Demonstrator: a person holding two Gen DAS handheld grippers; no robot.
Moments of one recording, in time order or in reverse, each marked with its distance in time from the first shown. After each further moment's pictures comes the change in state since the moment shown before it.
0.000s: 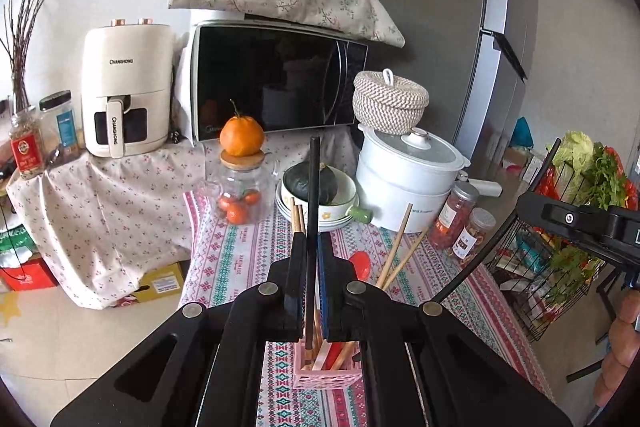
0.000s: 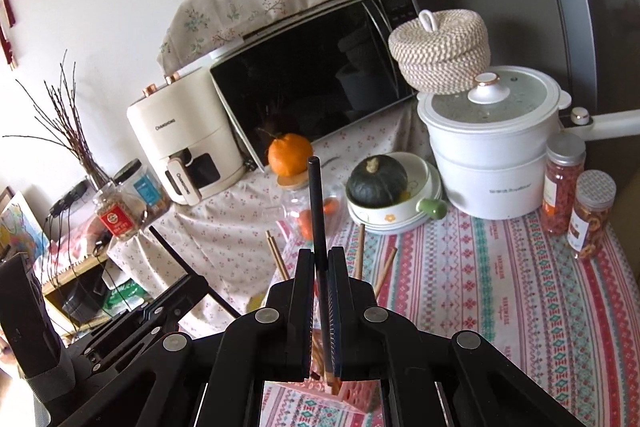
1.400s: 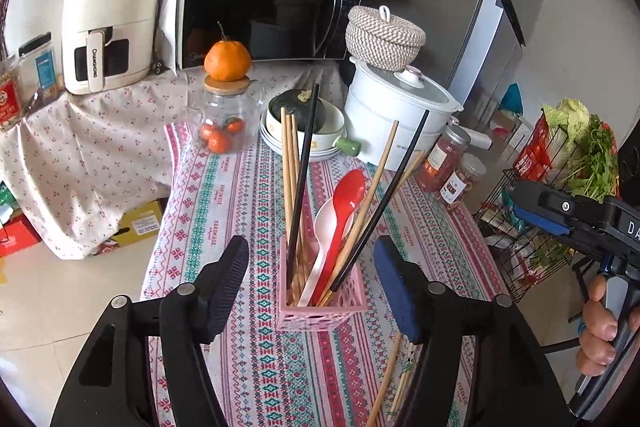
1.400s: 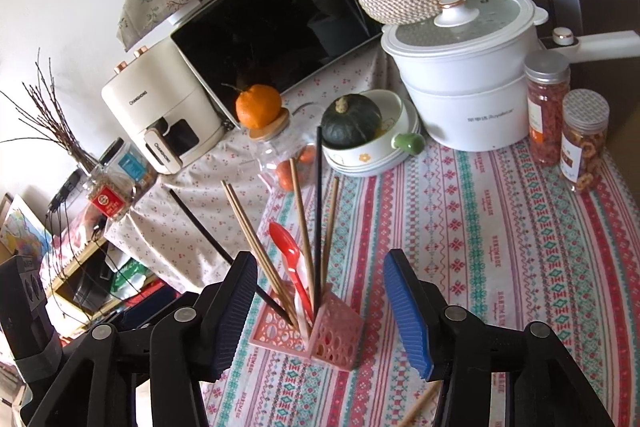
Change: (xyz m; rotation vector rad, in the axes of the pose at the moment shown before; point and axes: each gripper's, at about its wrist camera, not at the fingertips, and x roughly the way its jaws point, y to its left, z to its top) left arm 0.015 0.004 -0.030 -0.032 0.227 -0.070; right arm 0.009 -0.052 -0.023 0.110 0.145 -0.008
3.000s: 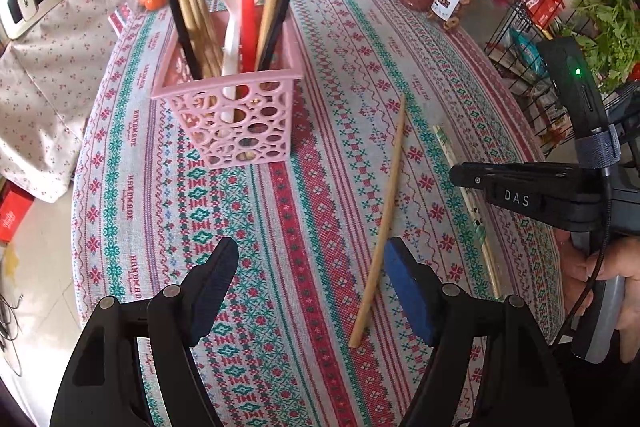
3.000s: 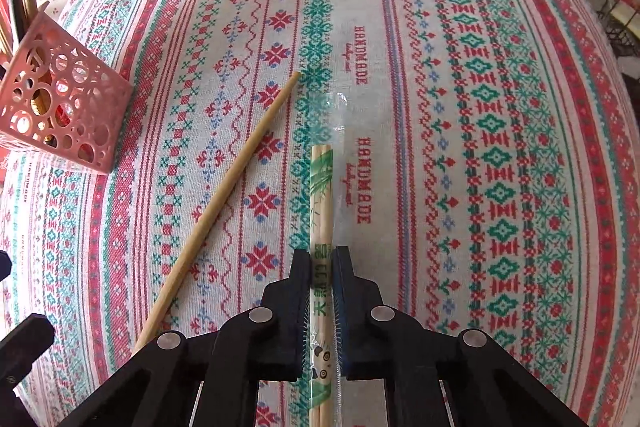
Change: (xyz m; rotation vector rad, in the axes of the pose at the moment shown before) left arm 0.071 -0.059 -0.102 0.164 0.451 0.014; right arm 0.079 -0.113 -0.110 -0.002 0.515 -0.353
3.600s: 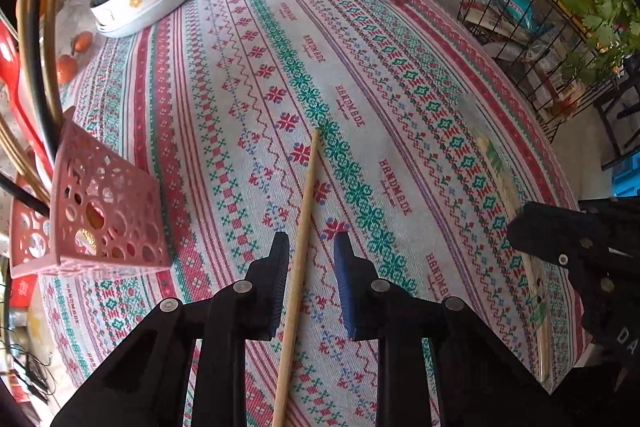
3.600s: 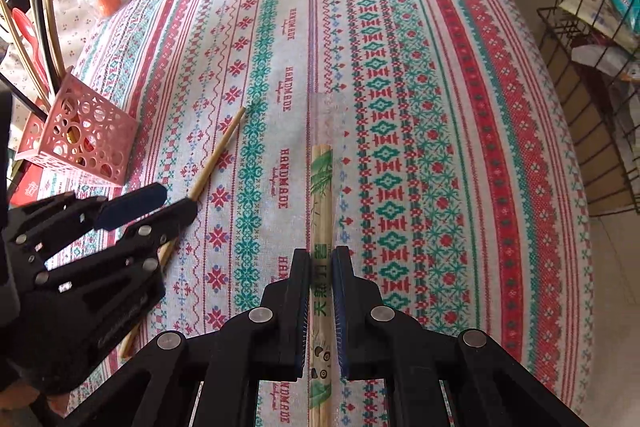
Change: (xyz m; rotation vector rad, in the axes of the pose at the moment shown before) left arm 0.070 -0.097 0.075 0.182 0.052 0.062; right arm -0.056 -0.047 -0.013 0.049 -0.069 0.059
